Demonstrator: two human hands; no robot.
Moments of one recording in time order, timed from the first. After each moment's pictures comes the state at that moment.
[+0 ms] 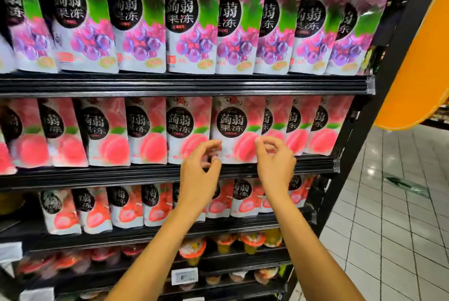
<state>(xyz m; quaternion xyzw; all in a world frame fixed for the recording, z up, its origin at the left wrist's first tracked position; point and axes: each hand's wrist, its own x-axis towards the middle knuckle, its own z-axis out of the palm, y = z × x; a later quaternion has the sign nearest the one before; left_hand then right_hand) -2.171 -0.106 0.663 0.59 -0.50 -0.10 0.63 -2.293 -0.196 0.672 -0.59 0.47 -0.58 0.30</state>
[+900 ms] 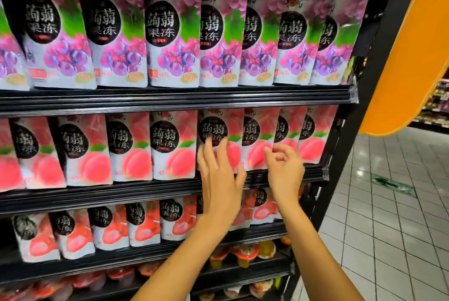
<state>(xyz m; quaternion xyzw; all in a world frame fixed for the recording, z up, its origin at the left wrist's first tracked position) -2.220 -0.152 0.663 0.70 -0.53 0.05 0.48 -2.323 -0.231 0.668 -0.56 0.45 -0.63 0.29</state>
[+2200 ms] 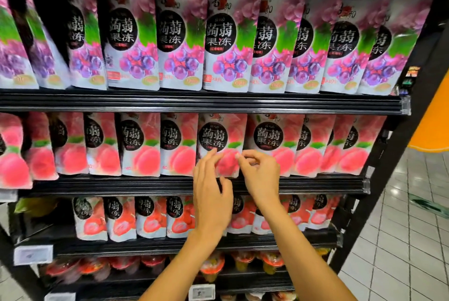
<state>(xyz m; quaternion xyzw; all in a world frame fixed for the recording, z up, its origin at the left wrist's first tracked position) -2.151 -0.099 0.643 0.65 -0.46 0.08 0.60 -2.224 -0.181 0.677 -0.70 0.39 -0.50 0.32</state>
